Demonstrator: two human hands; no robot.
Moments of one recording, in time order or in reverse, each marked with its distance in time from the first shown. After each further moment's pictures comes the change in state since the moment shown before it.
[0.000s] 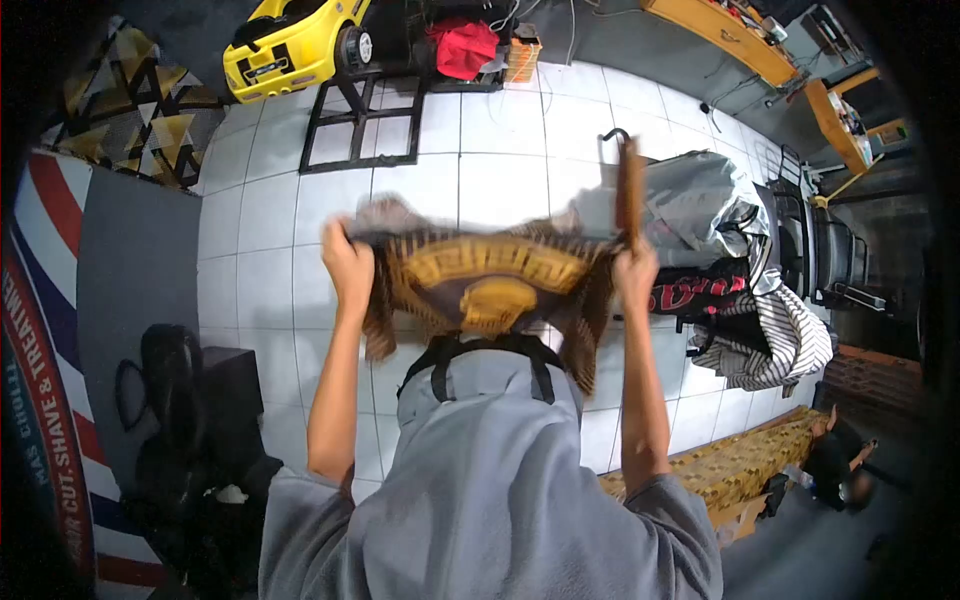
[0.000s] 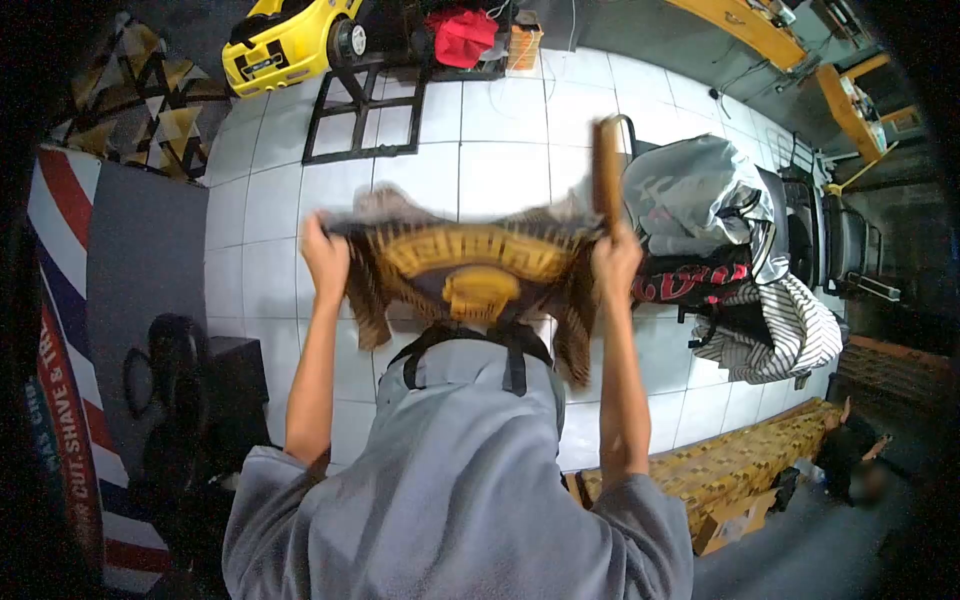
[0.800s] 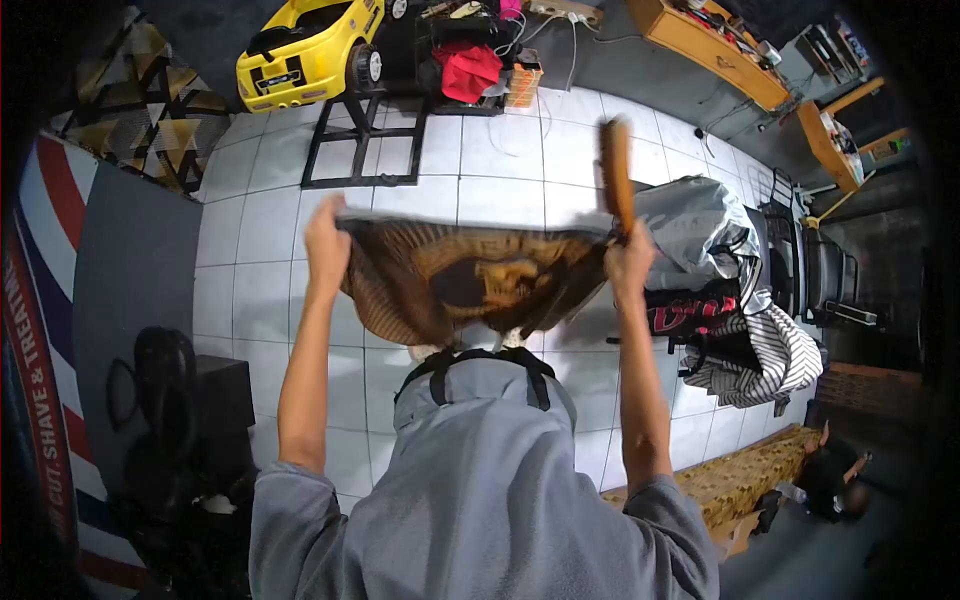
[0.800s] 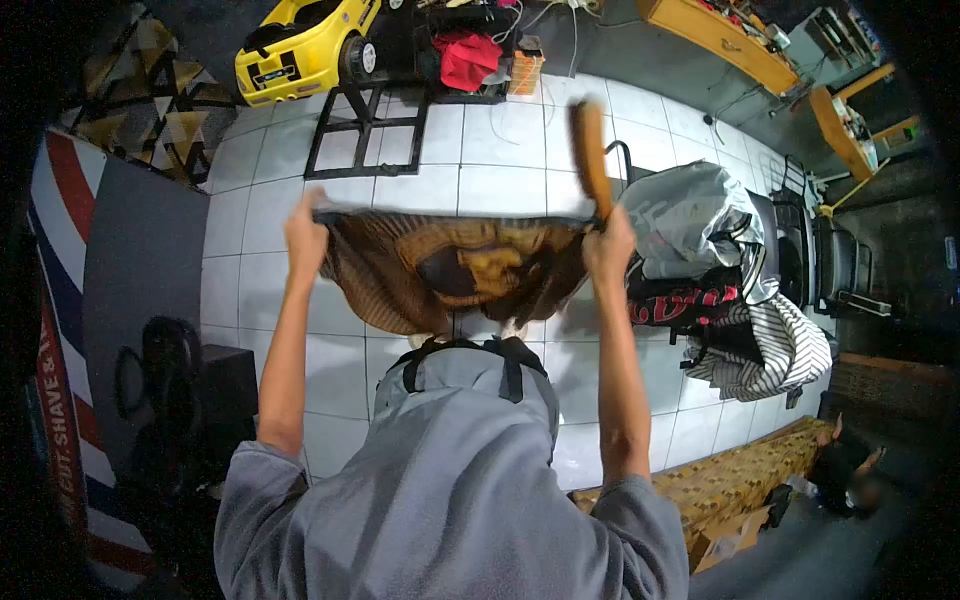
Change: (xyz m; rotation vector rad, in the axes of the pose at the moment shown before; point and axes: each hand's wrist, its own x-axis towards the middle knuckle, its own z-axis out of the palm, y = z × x) left_hand 0.061 -0.013 -0.025 0.012 -0.048 0.169; right_hand 0.054 -0.060 0.001 -0.075 -0.003 -0.060
